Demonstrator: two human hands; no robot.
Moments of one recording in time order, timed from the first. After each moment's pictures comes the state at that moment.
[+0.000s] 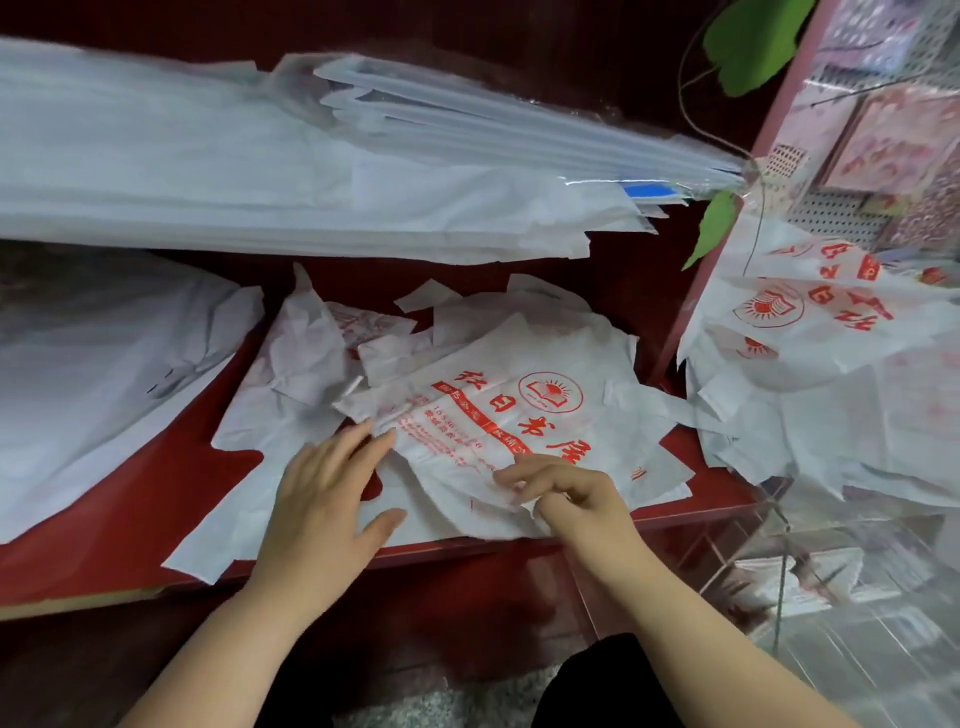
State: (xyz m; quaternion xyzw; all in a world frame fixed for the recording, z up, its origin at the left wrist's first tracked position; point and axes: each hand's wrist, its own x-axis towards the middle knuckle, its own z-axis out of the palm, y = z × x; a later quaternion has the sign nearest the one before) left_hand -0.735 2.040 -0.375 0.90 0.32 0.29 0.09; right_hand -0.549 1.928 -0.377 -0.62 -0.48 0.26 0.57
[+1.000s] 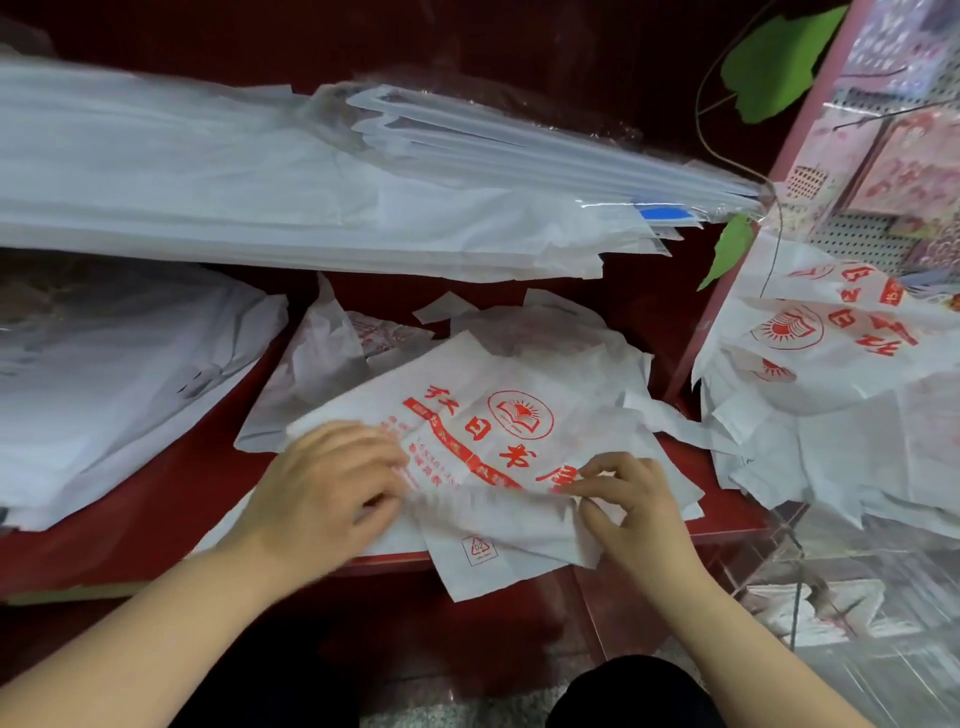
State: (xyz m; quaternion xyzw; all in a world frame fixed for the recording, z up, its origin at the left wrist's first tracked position) left_hand -0.748 2.054 -0.341 0.94 0.14 0.32 -0.02; right_hand -0.516 1.910 -0.376 -0.70 -0.58 -0.09 0.41
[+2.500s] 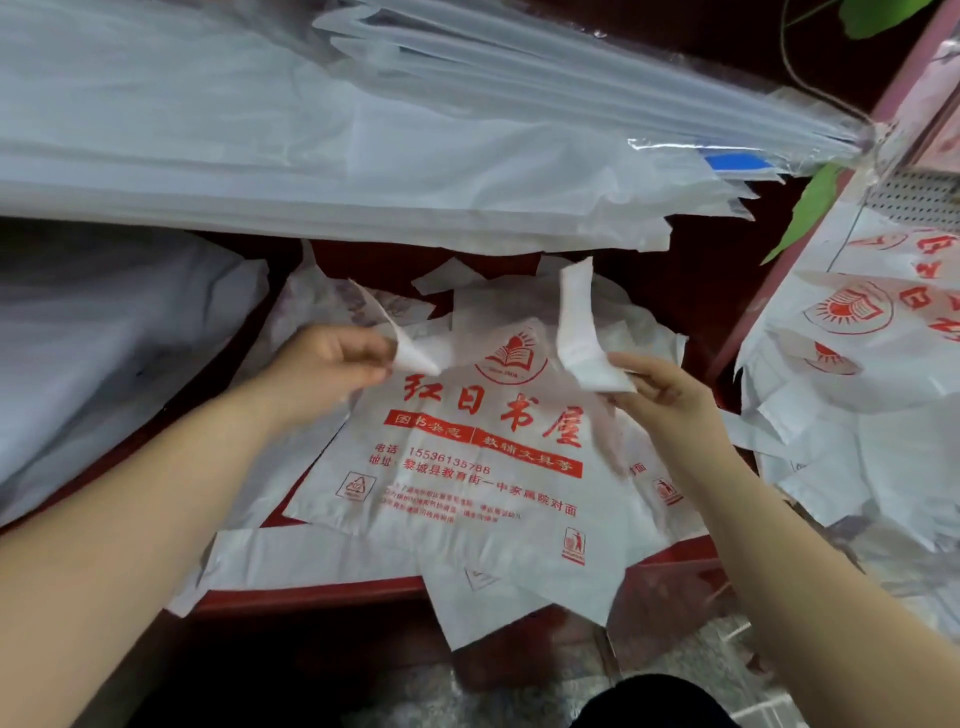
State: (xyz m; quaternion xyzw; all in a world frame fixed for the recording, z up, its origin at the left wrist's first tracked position) left_hand -0.693 2.142 -0.327 0.76 0.35 0.28 0.47; right_hand -0.467 1.973 -0.338 -0.68 -0.40 0.20 0.58
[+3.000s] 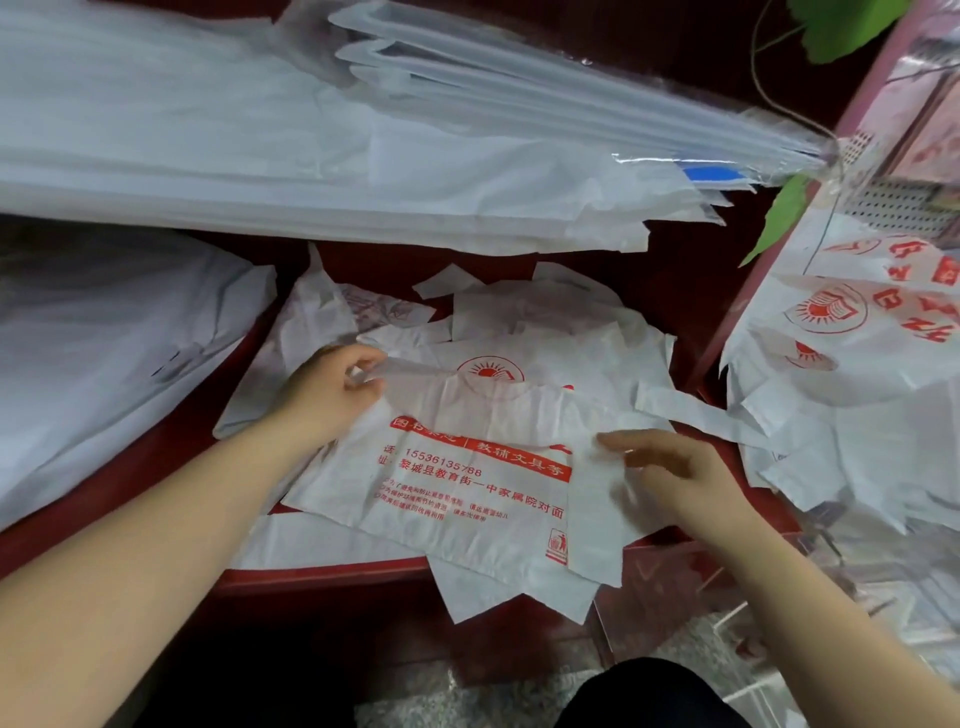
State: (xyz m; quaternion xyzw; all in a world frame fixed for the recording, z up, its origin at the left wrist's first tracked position) left_hand -0.699 2.138 -0.351 0.81 0.45 0.25 0.29; right_hand -0.479 1.922 -0.353 -0.71 -0.47 0.22 0.47
